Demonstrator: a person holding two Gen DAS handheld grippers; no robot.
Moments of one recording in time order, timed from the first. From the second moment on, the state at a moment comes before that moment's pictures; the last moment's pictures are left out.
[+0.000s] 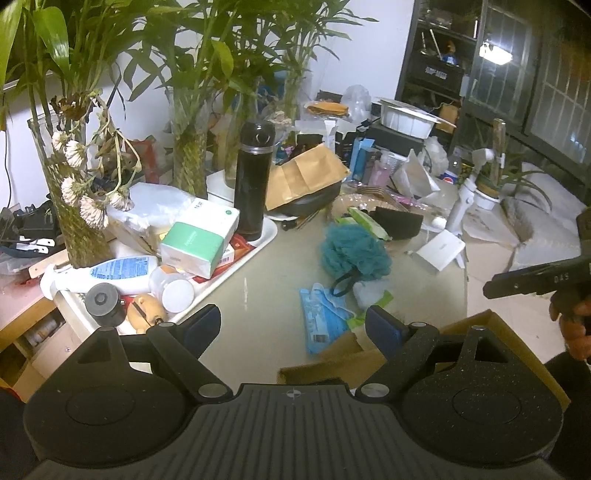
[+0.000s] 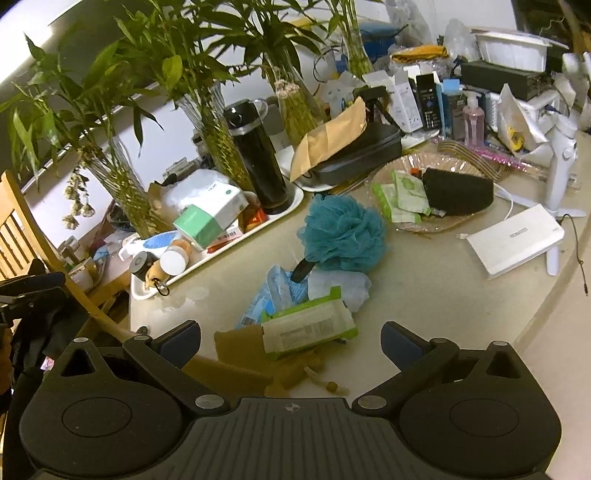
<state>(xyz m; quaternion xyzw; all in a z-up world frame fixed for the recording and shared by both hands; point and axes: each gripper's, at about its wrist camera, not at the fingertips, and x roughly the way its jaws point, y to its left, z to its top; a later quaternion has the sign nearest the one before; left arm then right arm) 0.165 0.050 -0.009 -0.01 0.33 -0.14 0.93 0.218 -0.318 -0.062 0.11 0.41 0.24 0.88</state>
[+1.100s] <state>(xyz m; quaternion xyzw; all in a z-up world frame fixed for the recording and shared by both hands) 0.195 0.058 -0.028 -0.02 0.34 -0.14 0.93 0.359 -0.310 -0.217 0.35 0.61 0.24 0.67</state>
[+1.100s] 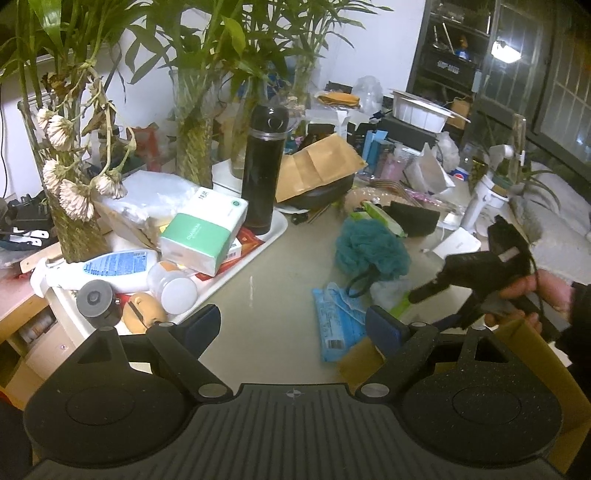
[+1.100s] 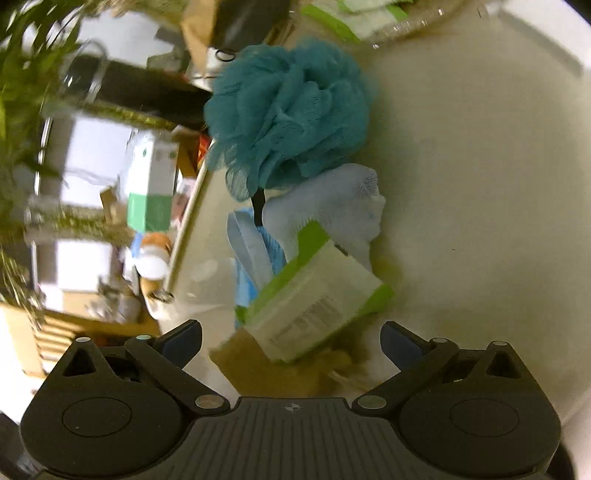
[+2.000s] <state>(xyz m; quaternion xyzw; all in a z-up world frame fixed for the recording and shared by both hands) 0.190 0.035 -0.006 0.09 0.33 -0.19 0.92 0.364 -0.308 -0.215 0.40 0.61 0.16 0.67</state>
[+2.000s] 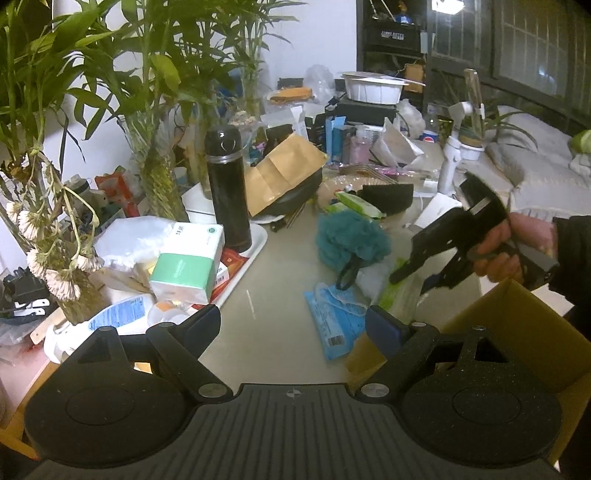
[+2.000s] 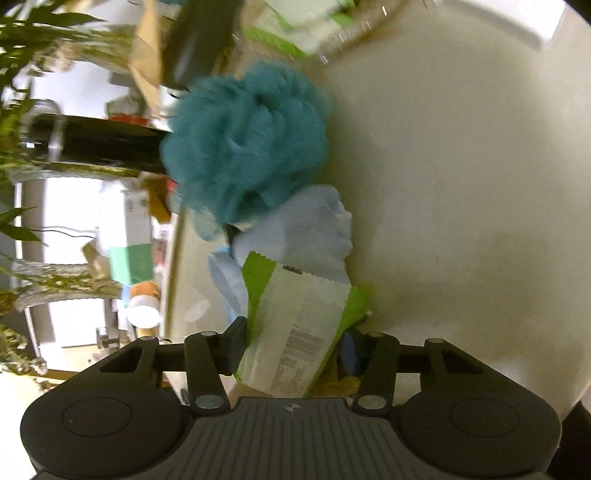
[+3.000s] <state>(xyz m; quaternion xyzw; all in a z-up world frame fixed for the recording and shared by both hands) 0.361 -0.040 -0.065 0.05 0.51 -0.23 0.83 0.275 -0.332 -0.067 0.12 0.39 0.19 0.89</state>
